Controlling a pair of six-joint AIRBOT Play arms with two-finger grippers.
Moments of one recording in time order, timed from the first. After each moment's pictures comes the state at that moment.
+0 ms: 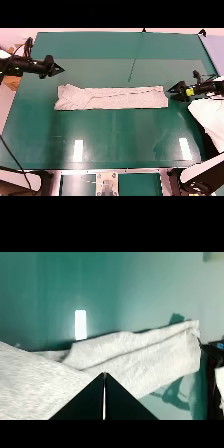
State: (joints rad) left arm 0.18 -1.65 1.53 0.63 -1.21 -1.28; right arm -0.47 -1.90 1.49 -0.78 1.36 1.26
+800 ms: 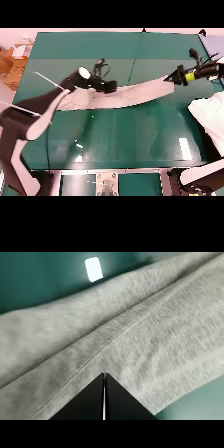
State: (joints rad) left arm -0.45 -1.94 1.62 0.72 -0.79 -1.36; right arm -0.35 -1.73 1.64 -0.72 1.53 1.24
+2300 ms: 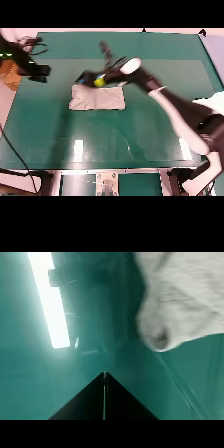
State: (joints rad) left arm 0.08 -1.61 1.81 1.46 -1.63 -1.45; right arm 0.62 -1.82 1.65 -0.46 0.76 1.30
